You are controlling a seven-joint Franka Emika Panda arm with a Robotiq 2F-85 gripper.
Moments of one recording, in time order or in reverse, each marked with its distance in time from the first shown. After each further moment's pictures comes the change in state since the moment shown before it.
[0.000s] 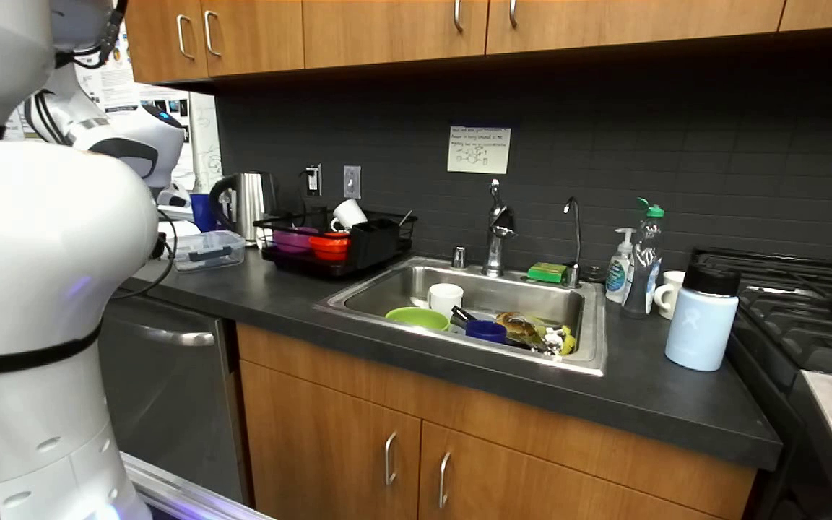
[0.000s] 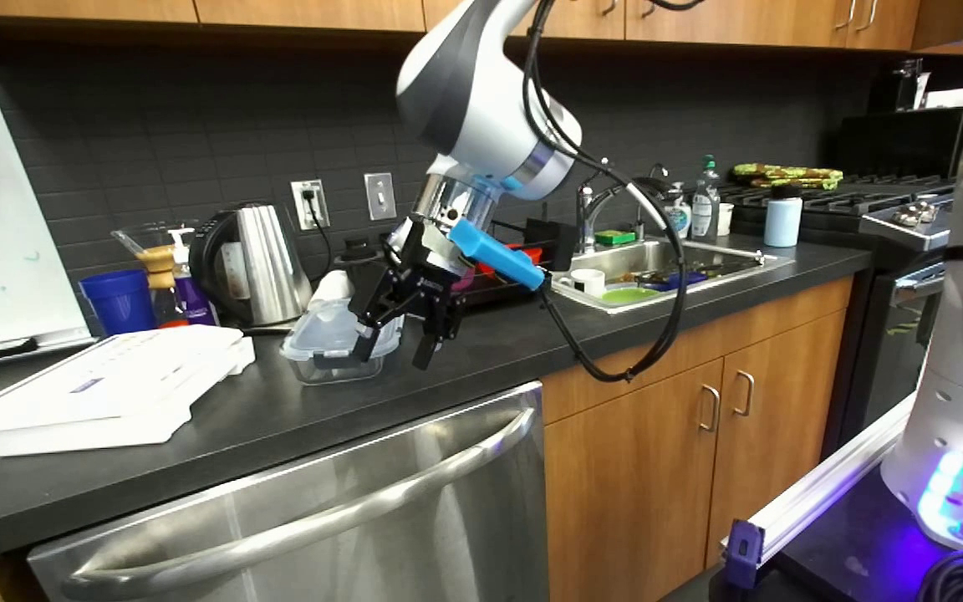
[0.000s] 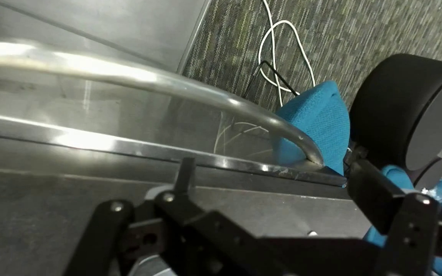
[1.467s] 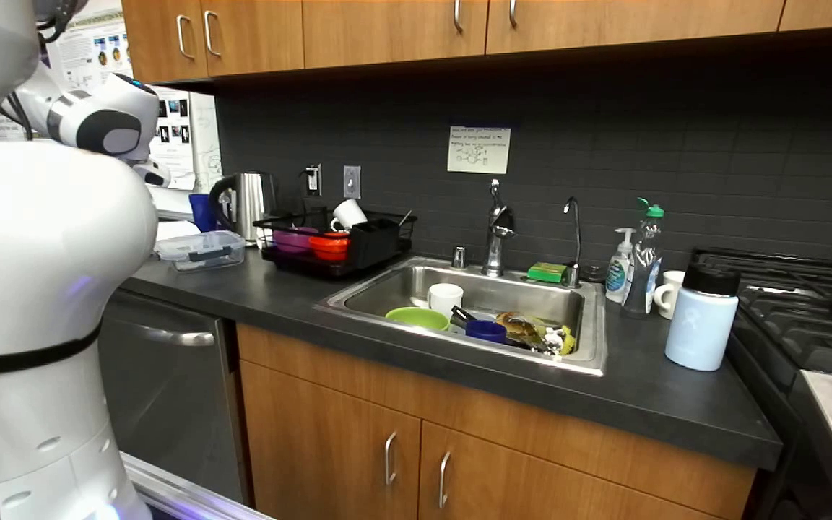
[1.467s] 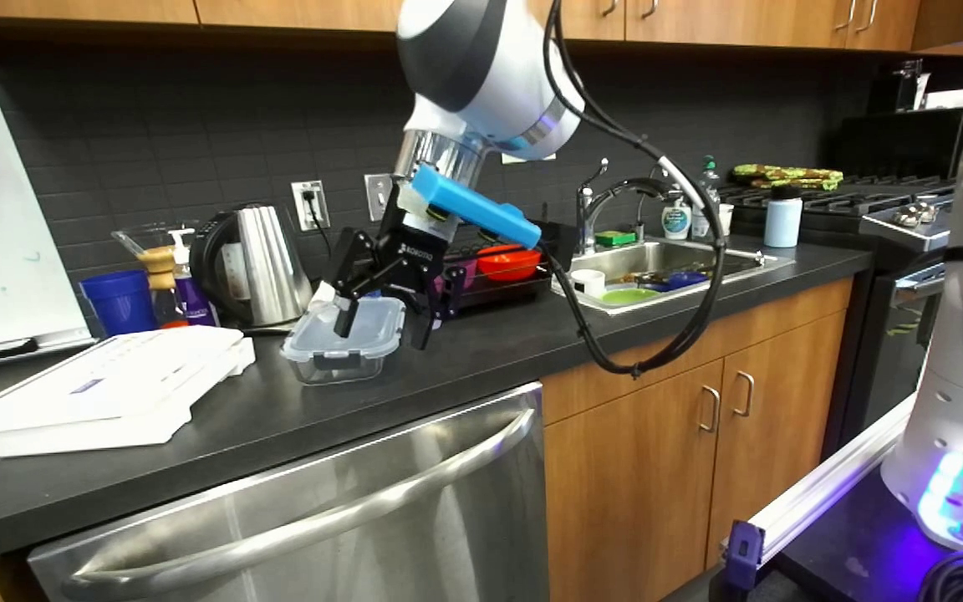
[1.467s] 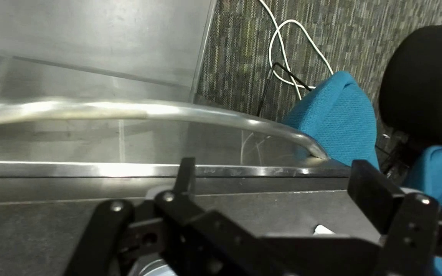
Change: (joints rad) arm 0.001 -0.094 0.027 0.005 -0.216 -0.097 0.458
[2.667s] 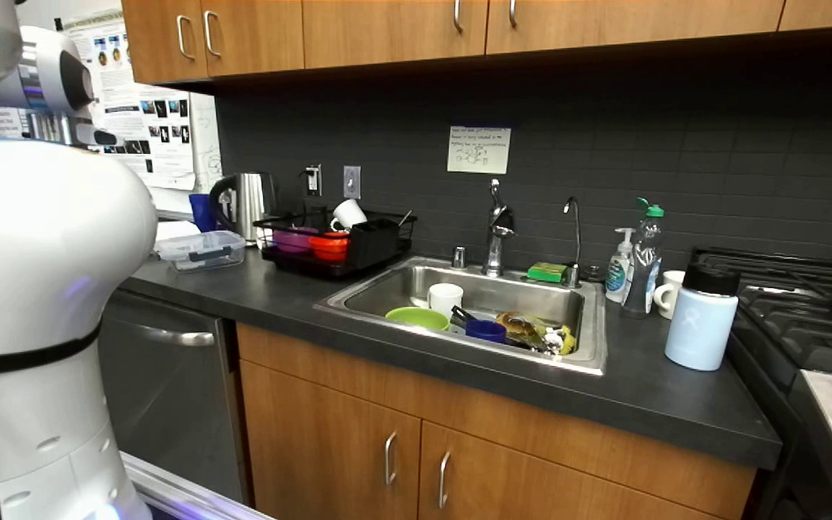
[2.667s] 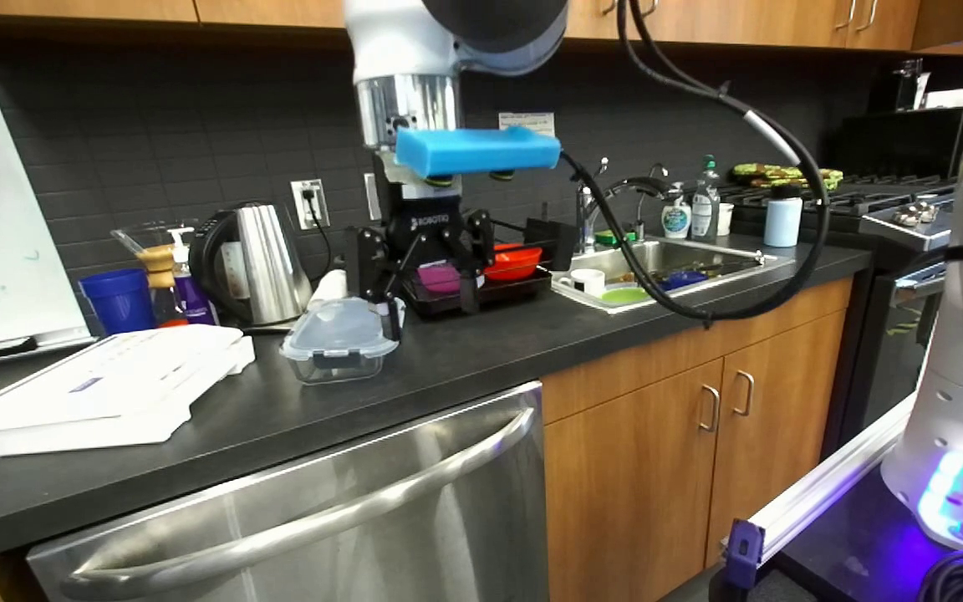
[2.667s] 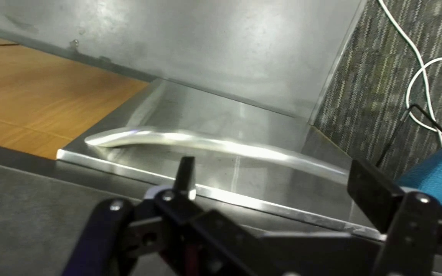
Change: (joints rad) arm 0.004 -0.083 0.083 0.088 -0.646 -0.402 0.607
